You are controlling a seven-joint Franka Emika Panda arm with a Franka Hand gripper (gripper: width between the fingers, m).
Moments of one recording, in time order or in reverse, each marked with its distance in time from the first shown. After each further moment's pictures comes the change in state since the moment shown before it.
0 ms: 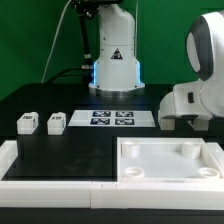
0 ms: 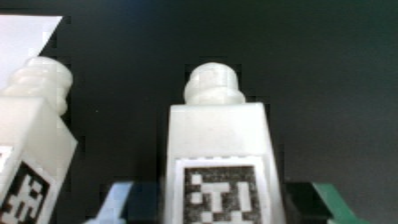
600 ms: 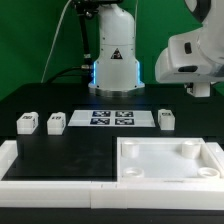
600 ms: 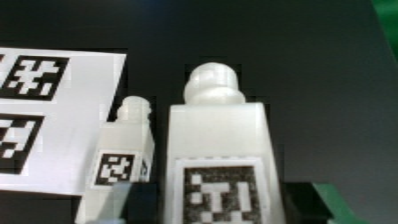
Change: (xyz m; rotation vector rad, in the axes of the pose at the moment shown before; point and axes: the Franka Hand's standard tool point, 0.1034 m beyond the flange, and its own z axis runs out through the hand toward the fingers) arm -0.036 0.008 -0.065 0.018 0.148 -0.001
